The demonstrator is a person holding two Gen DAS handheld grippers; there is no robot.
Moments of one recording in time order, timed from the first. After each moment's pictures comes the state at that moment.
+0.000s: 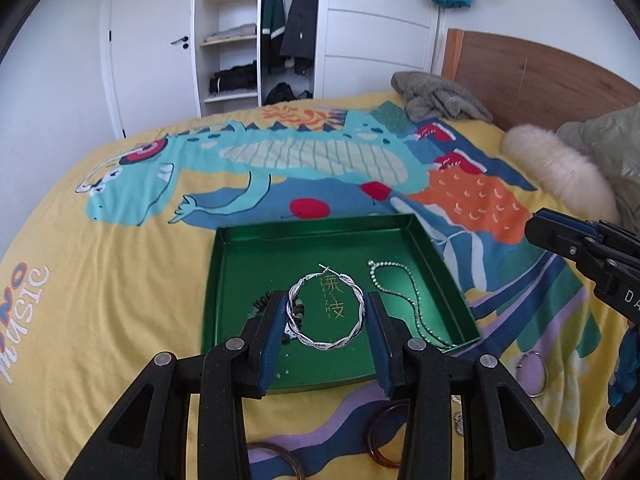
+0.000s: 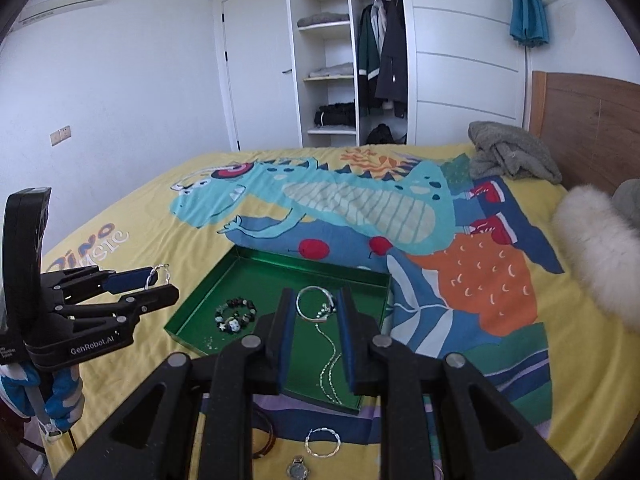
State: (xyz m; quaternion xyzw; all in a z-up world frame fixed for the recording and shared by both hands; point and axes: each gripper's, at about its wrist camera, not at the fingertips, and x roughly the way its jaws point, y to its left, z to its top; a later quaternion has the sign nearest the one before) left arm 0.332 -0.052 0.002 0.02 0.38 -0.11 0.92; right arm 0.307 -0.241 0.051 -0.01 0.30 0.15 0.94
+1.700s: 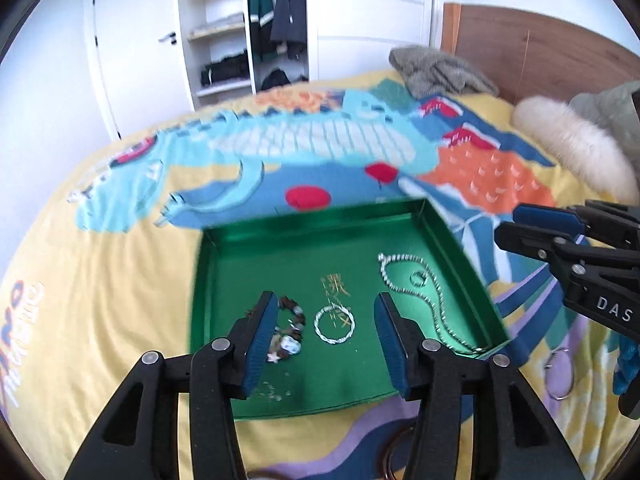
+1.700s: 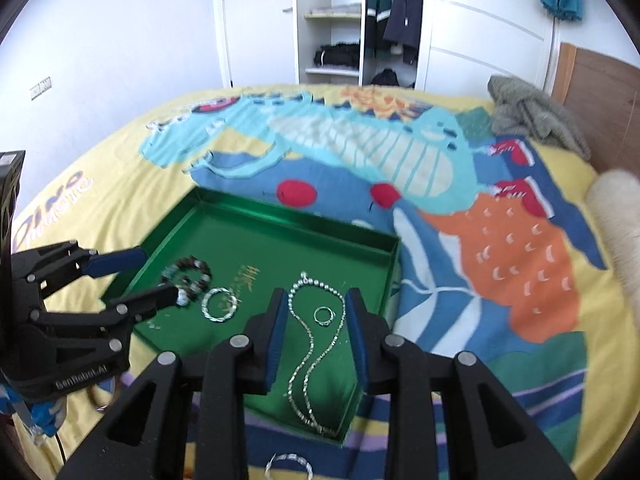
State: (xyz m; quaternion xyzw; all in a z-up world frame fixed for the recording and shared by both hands) left arm 0.349 -0.062 0.005 0.06 0.38 -0.11 0.92; right arm 0.373 -0.228 0.004 -0.06 0.38 0.14 0.91
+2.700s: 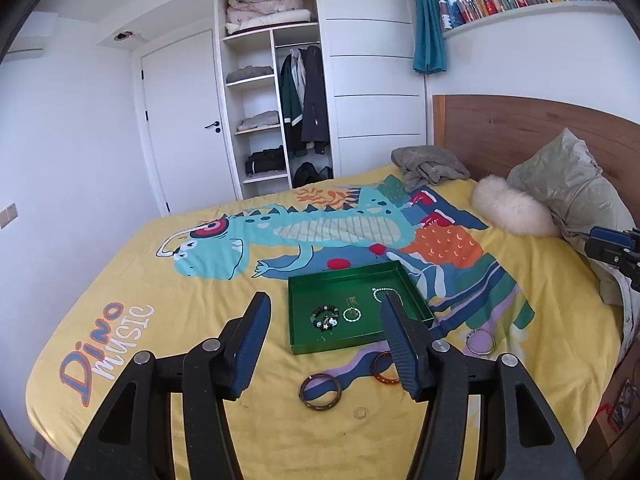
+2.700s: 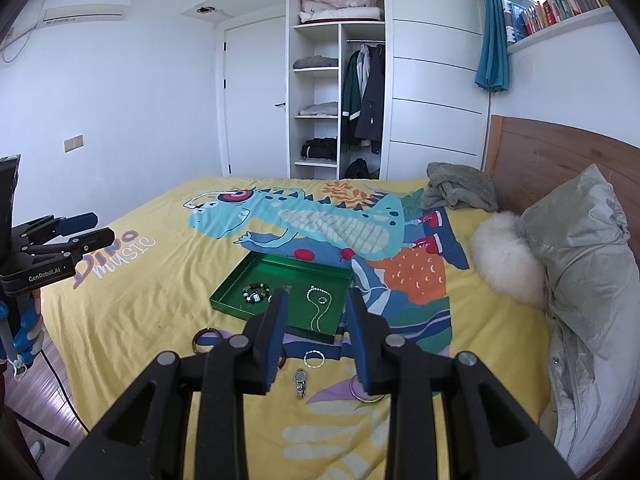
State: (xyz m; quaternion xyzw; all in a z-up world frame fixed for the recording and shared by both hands) left arm 0.079 -0.007 0.179 0.07 0.24 -0.08 0.96; right arm 0.067 -0.285 0.180 -0.03 0.24 0.11 0.96
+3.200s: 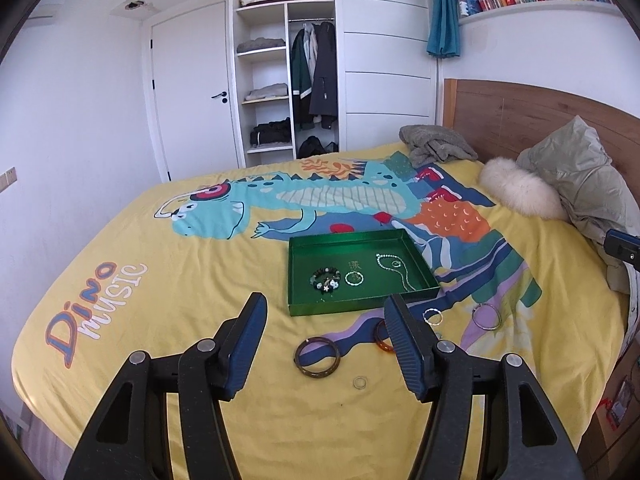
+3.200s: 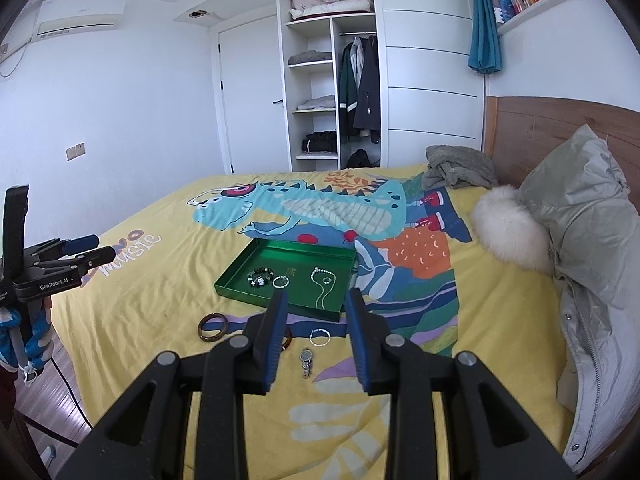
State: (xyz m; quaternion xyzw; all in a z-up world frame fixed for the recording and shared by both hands) left arm 0.080 0.008 0.118 0.04 0.28 -0.07 0.96; right arm 0.053 -0.306 0.138 0.00 0.25 0.12 0.96
